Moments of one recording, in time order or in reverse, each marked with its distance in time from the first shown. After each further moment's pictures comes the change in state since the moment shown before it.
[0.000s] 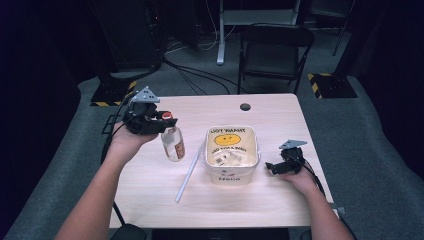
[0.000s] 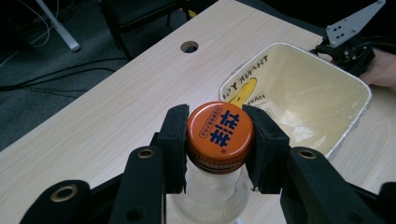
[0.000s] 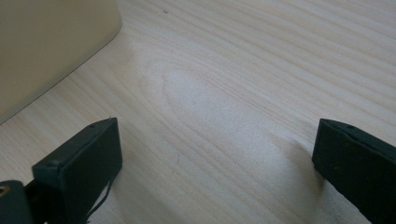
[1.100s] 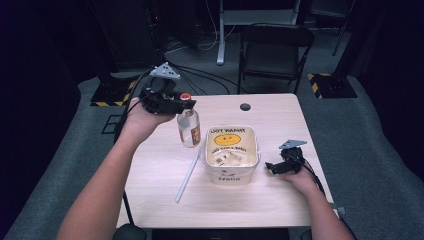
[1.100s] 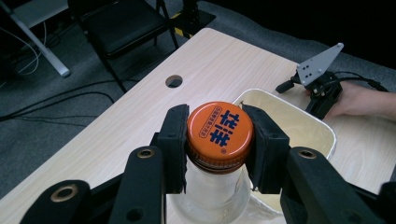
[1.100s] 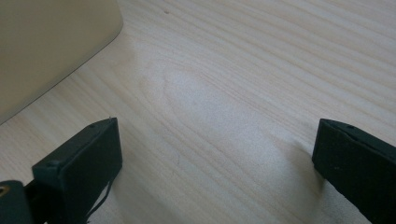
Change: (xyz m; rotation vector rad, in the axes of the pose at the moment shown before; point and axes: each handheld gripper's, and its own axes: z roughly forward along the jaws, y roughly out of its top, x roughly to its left) left arm -0.020 0.069 0.002 -0.036 -0.043 0.066; right arm 0.000 0.000 0.000 0.005 0.006 0.002
